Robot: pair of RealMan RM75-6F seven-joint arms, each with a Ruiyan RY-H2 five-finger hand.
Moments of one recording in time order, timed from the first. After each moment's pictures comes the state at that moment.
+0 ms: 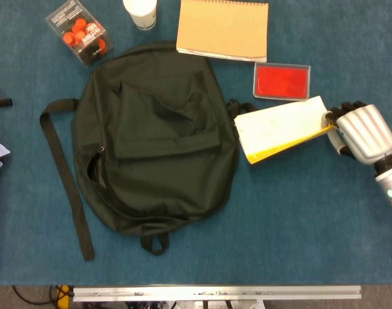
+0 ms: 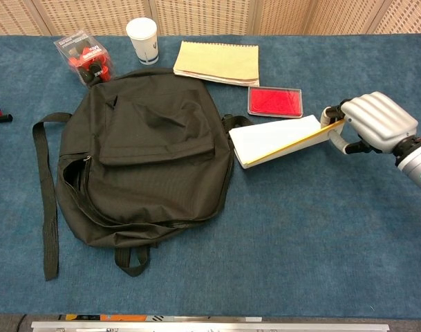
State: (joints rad) left arm -0.05 -0.98 -0.01 -1.70 1.45 1.43 0.02; right arm 0.44 -1.61 0.02 -1.08 -1.58 1.20 -0.05
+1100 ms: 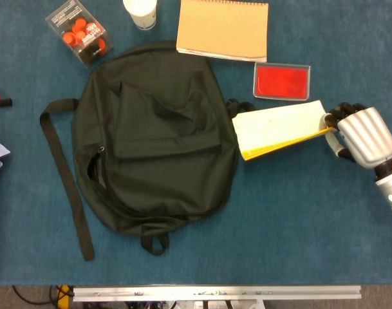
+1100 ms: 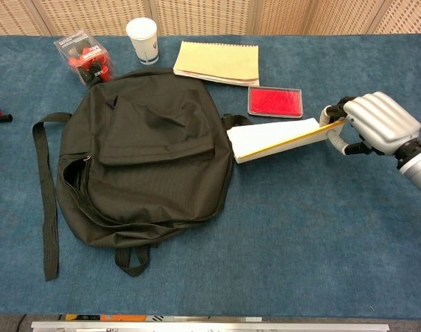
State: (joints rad) left arm -0.06 -0.95 0.00 -1.73 1.46 1.42 0.02; right arm 0.42 -1.62 0.00 -1.06 -1.61 1.27 0.01
